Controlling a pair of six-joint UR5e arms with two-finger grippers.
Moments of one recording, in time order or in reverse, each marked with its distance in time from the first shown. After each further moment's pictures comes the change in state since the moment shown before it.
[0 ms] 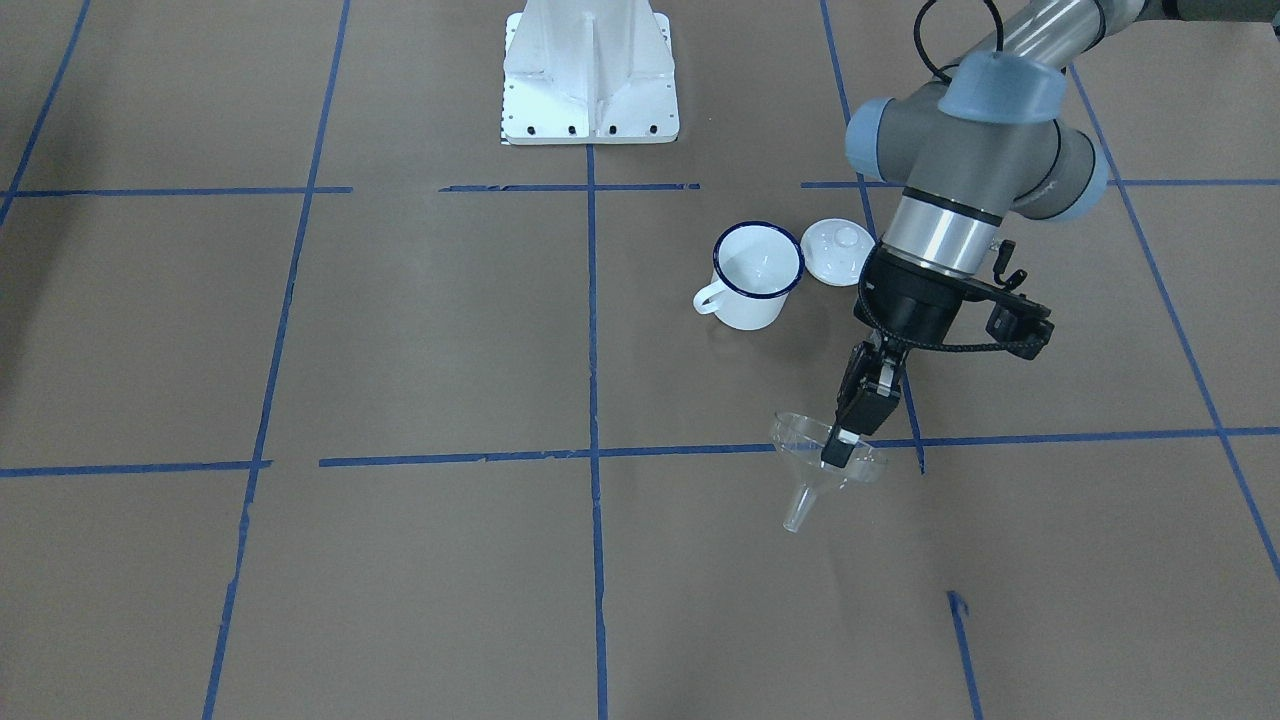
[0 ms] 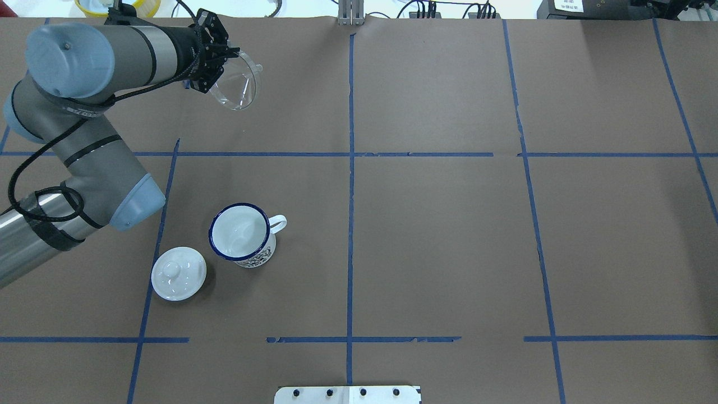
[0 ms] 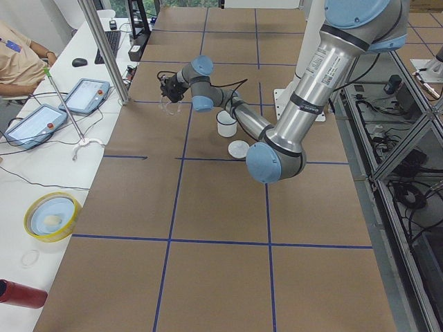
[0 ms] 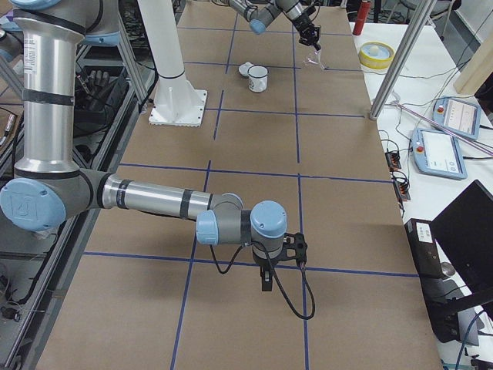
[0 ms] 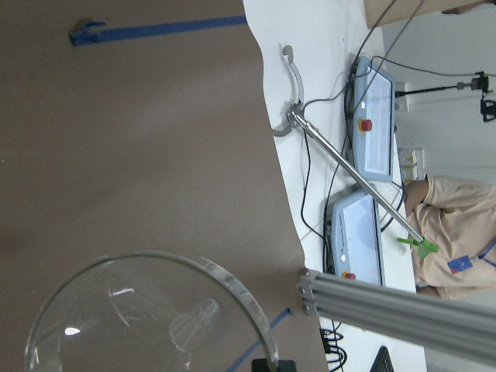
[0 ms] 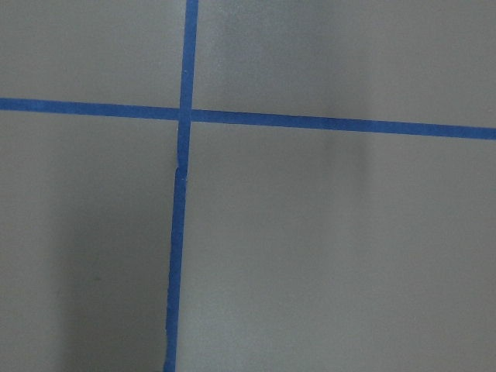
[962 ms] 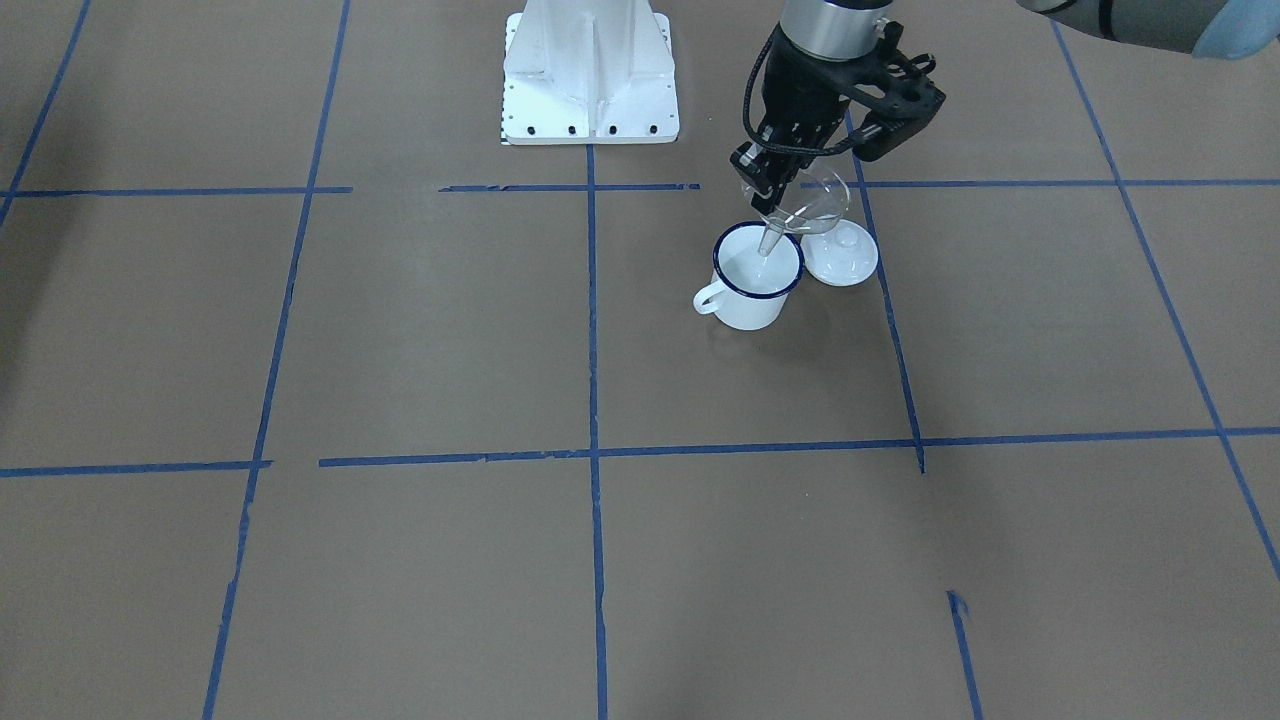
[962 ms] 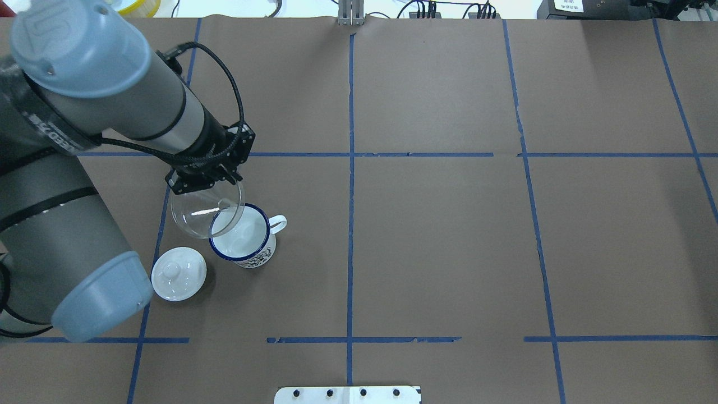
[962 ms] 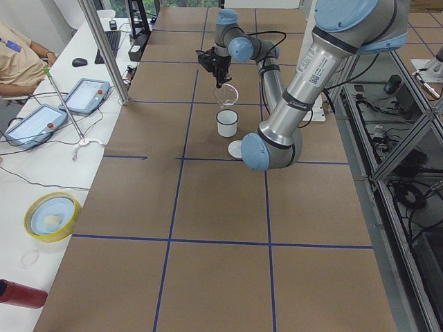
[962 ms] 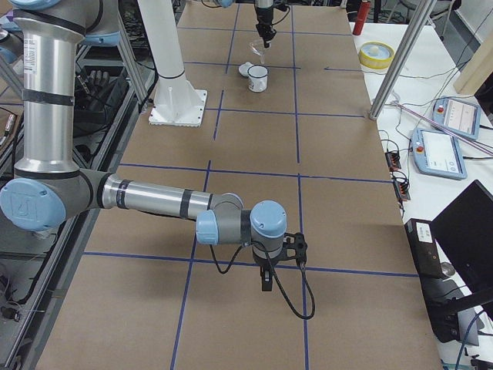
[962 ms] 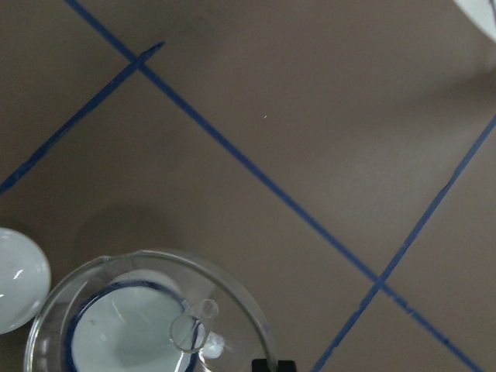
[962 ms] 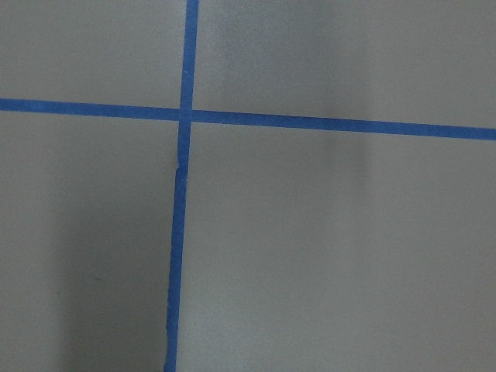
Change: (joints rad) left arm 0.171 -0.114 -0.404 1.057 -0.293 0.494; right arm 0.000 0.000 0.001 0.000 0.000 0.000
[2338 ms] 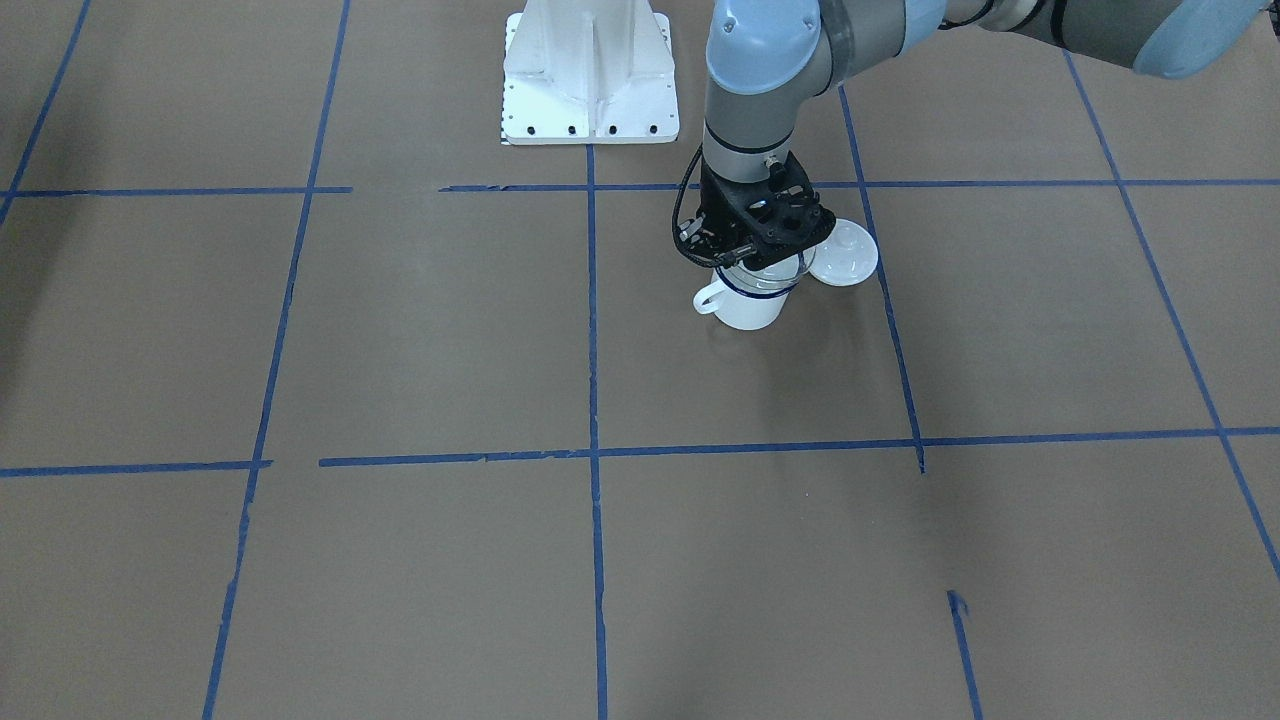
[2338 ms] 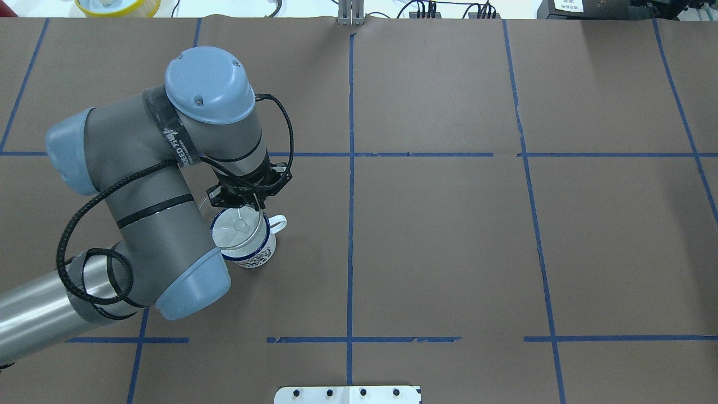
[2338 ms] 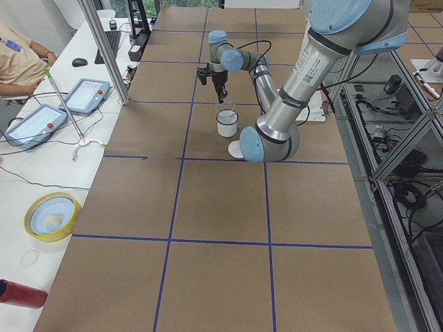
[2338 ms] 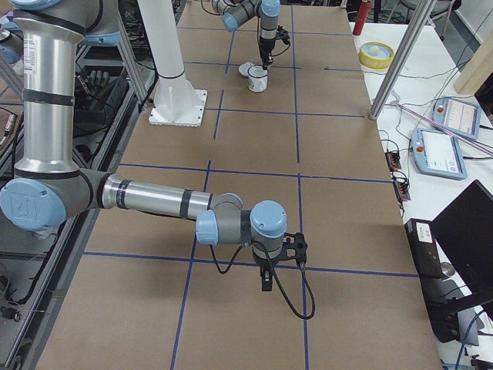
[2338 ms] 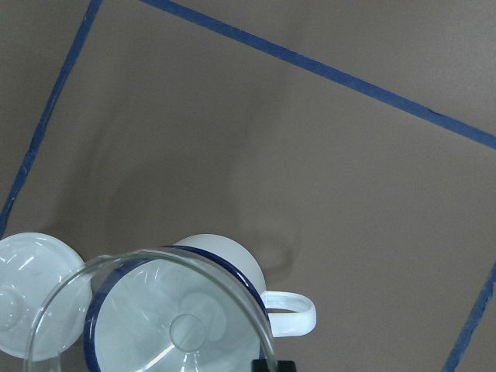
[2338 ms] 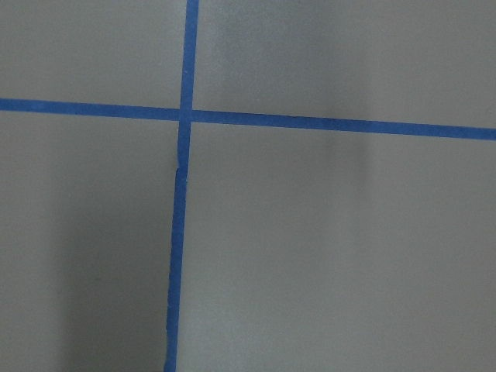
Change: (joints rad) left arm 0.047 -0.055 0.270 -0.079 -0.010 0.248; right arm 0.000 0.000 0.000 0.000 0.000 0.000
